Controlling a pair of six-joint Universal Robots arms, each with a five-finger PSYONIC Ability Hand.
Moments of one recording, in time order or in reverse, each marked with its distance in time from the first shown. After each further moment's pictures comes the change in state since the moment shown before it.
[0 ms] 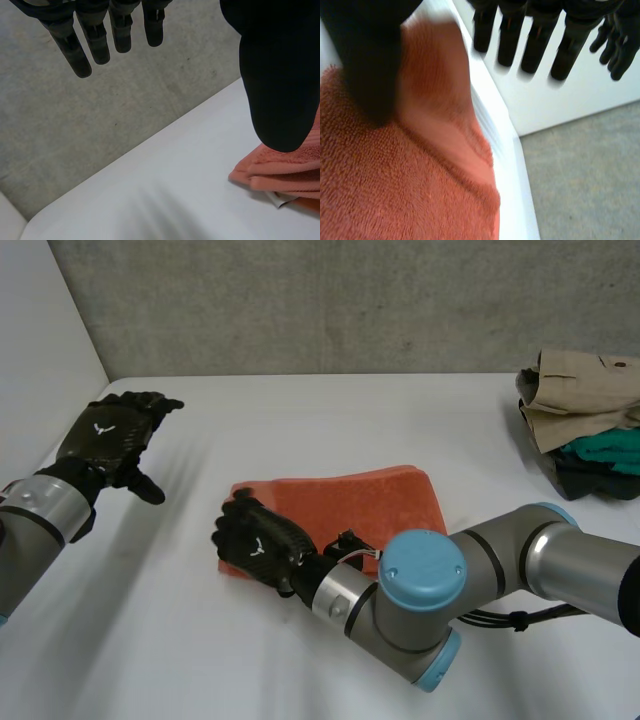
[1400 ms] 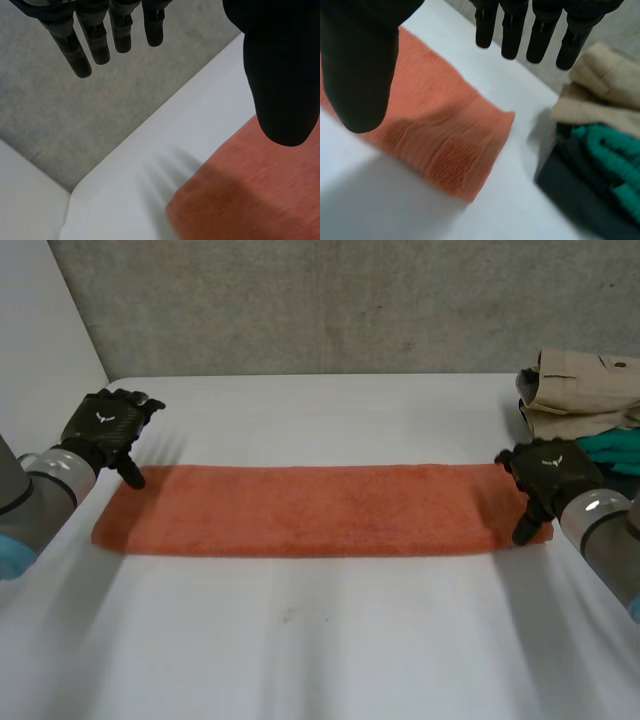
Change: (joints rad) left arm 0.018 -0.302 0.343 -0.107 -0.084 0.216; right arm -0.608 -0.486 0.289 0.521 0.393 0.460; left_hand 0.000 0.000 0.000 0.000 0.000; right_hand -0.244 -0.279 -0.296 -0.320 -0.309
